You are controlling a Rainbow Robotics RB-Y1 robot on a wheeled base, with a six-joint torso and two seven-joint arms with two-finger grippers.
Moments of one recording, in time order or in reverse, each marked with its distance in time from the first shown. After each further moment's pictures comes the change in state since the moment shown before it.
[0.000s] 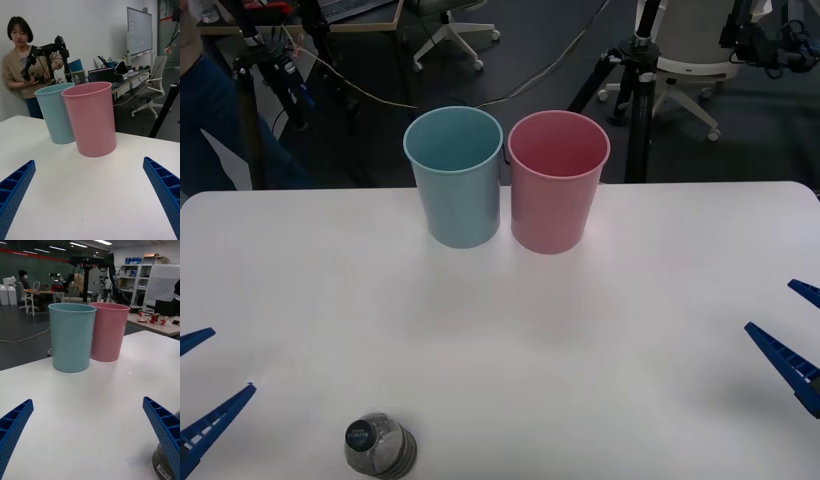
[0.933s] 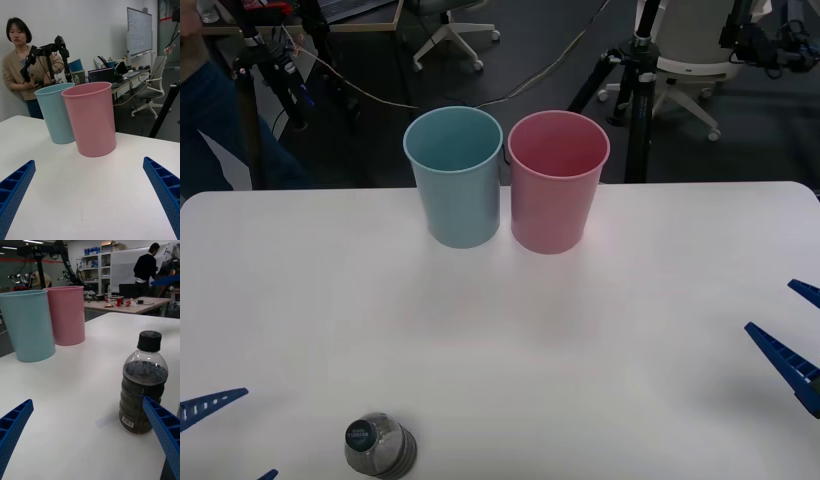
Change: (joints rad) right arm 0.000 0.000 0.000 0.000 0.000 0.000 0.000; left arm -0.013 0.115 -0.223 0.243 0.083 -0.168 -0.406
